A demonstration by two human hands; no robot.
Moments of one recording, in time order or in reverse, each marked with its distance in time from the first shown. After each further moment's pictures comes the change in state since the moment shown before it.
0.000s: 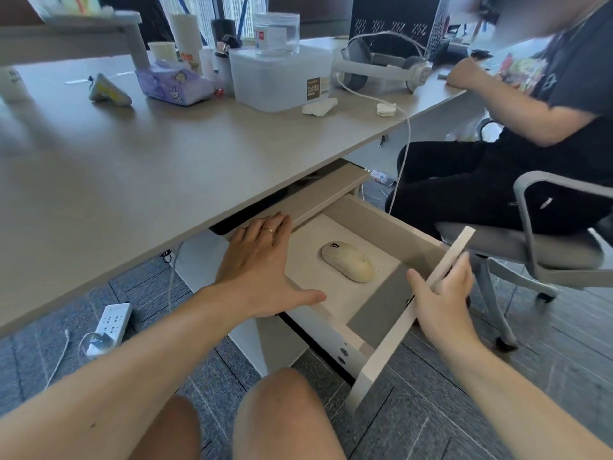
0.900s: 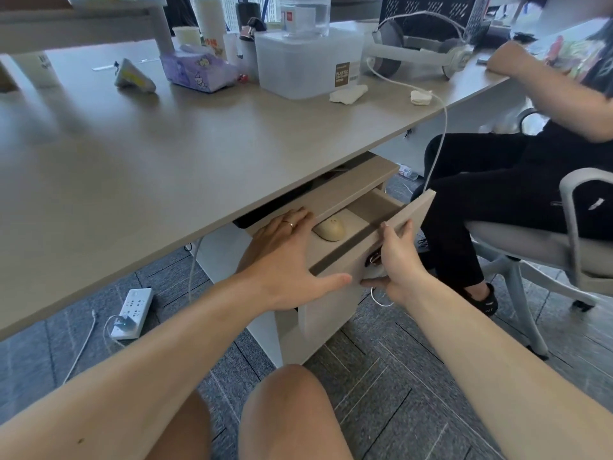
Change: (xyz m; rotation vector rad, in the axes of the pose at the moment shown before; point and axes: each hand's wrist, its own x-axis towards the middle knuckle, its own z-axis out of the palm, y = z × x) left_hand 0.002 -0.007 -0.006 -0.304 -0.057 -0.032; right_hand 0.053 -0.054 0.096 0.421 -0.232 0.356
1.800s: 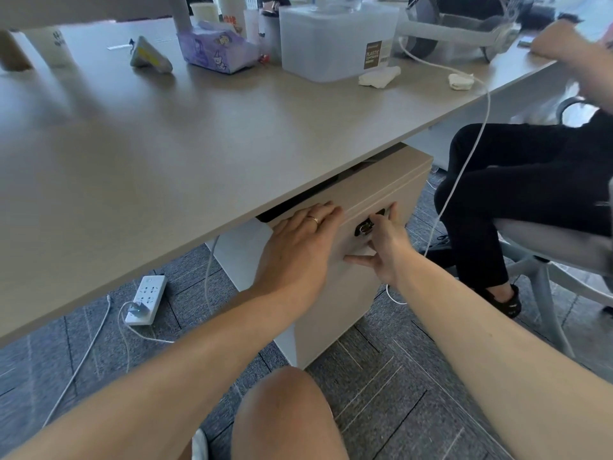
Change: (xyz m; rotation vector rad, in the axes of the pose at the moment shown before) left_hand 0.007 -0.020 0.020 0.045 0.264 0.130; right_hand 0.024 0.000 0.061 0.068 -0.119 0.023
